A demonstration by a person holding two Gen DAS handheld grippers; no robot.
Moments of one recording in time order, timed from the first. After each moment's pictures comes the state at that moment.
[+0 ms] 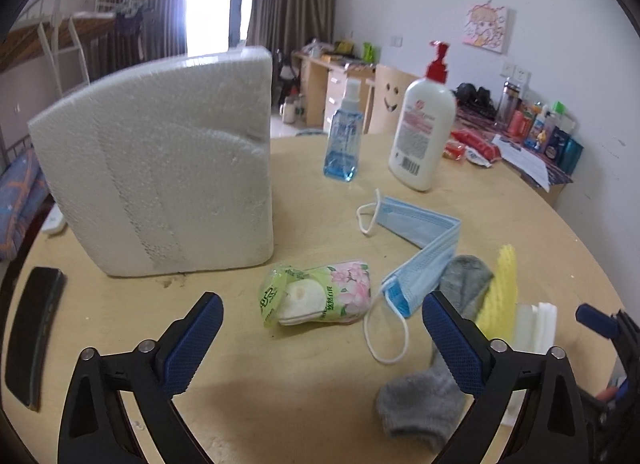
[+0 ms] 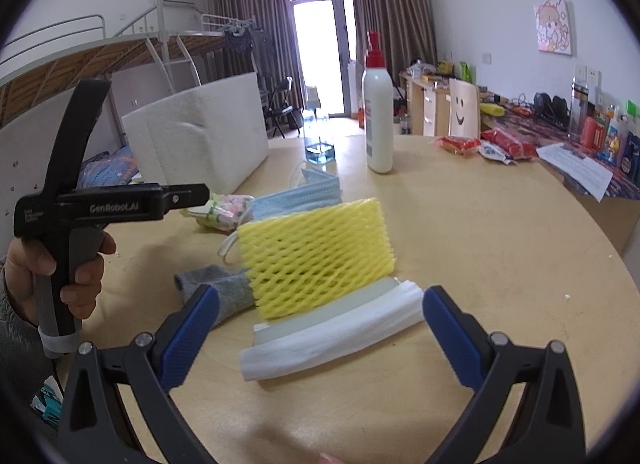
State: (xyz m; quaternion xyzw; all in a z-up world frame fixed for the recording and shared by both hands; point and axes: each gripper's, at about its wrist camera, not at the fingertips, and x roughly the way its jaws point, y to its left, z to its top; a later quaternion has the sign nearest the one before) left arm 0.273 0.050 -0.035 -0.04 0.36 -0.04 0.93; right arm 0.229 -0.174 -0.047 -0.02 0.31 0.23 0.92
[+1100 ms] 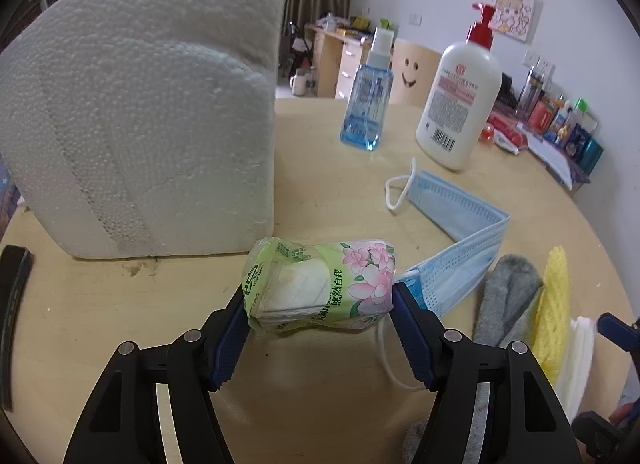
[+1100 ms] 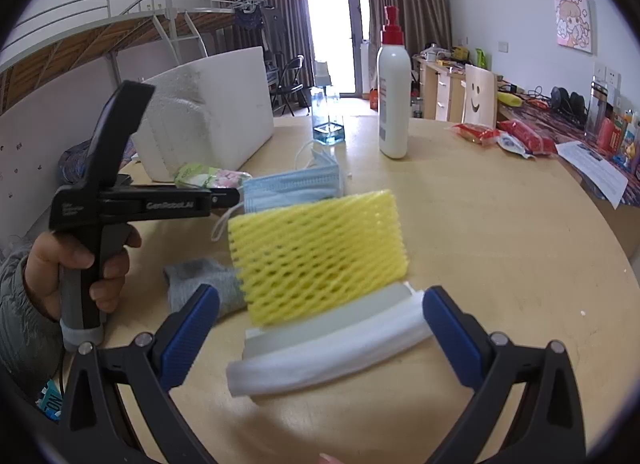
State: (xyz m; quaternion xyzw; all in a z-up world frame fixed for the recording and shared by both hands) left arm 0.299 0.063 -0.067 -0.06 0.40 -0.03 0.91; right arm 0.248 -0.159 -0.050 -0.04 0.34 0.25 0.91
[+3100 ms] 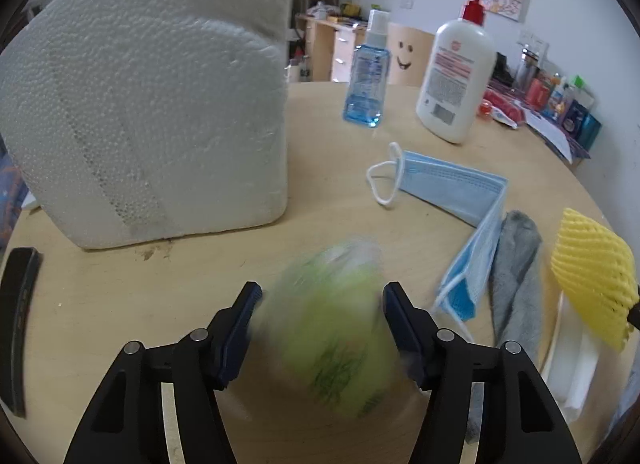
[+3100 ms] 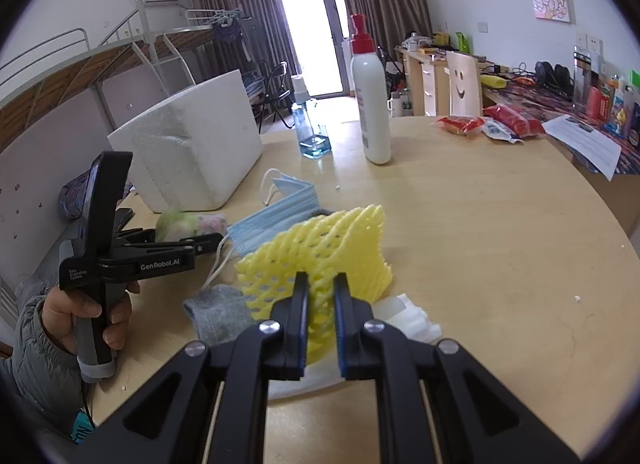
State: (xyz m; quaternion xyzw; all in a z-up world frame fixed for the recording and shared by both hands) left arm 0.291 0.064 -0.074 -0.03 0.42 -0.04 0.90; right arm 0.254 -0.175 -0.035 0.02 0.35 0.23 0.91
